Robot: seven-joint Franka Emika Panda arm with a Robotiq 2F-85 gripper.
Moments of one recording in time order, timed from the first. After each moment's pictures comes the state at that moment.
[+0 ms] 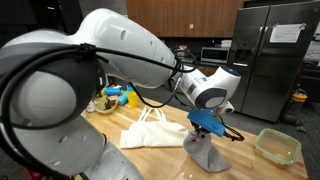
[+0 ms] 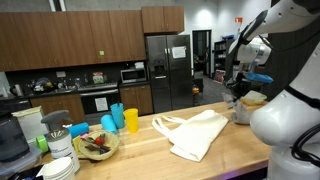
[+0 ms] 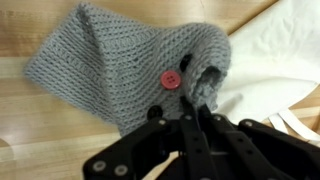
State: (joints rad) arm -0.17 -0.38 -0.36 -2.51 0.17 2.10 -0.56
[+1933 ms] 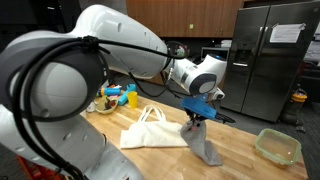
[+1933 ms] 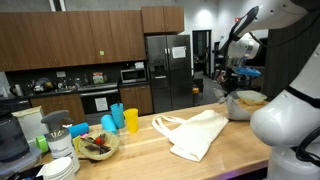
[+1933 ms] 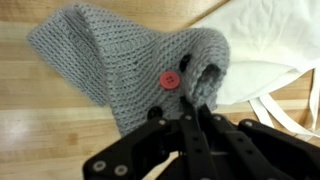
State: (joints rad) arm -0.14 -0.38 -0.26 -2.45 0.16 2.07 -0.46
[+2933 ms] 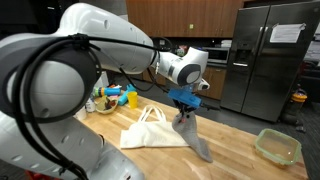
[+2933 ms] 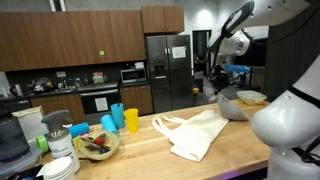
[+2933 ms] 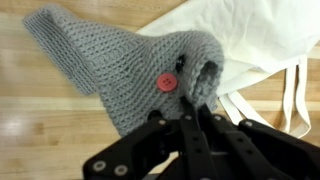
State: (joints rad) arm -0.09 -0.44 -0.15 -2.45 0.16 2.03 -0.33
